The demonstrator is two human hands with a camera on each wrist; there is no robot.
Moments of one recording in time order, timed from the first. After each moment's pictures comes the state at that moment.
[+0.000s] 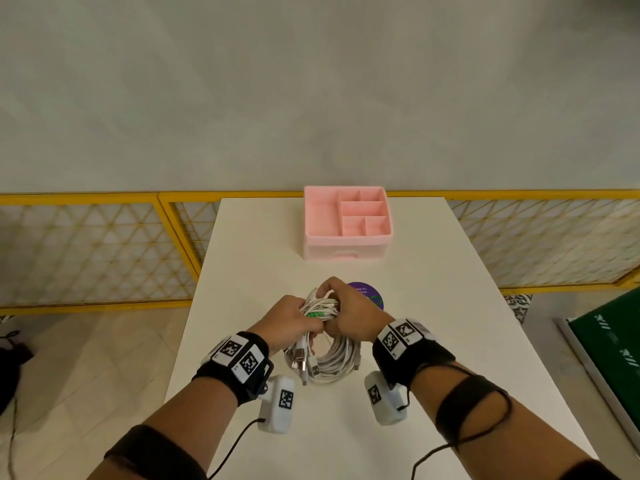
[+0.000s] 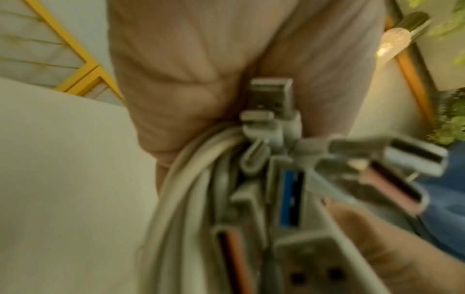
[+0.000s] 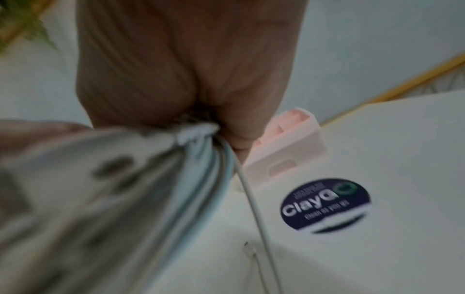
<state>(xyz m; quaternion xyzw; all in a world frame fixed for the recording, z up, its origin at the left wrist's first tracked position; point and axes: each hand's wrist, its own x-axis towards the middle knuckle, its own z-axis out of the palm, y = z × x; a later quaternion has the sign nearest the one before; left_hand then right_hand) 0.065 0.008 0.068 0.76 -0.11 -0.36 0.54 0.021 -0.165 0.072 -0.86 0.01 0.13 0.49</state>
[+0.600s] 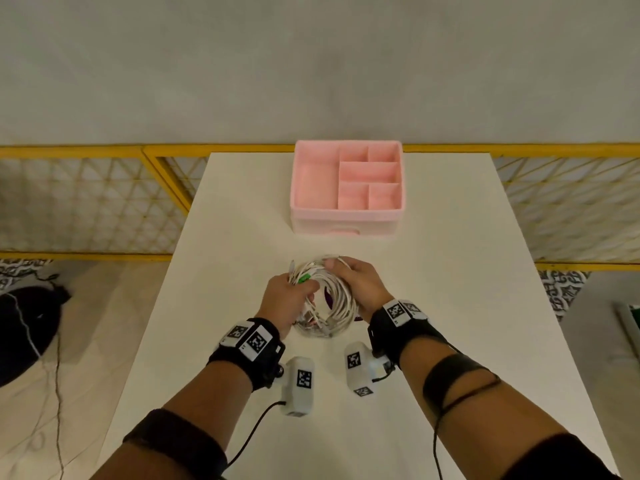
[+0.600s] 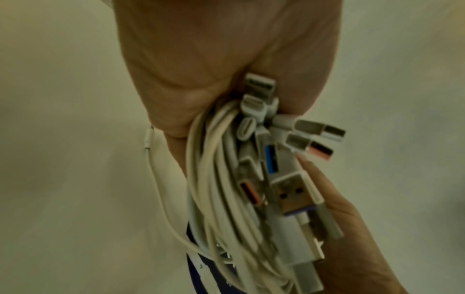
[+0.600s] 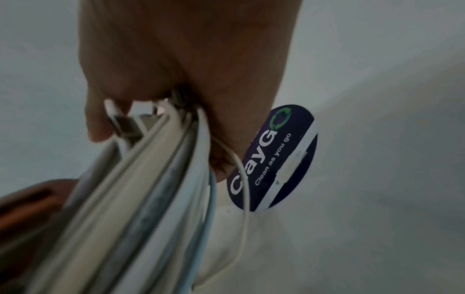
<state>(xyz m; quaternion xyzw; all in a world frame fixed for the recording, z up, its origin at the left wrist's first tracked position) 0.105 -0.081 -0.012 0.74 0.14 -0.21 0.62 0.092 -0.240 -0.028 -0.56 0.20 0.09 0.80</state>
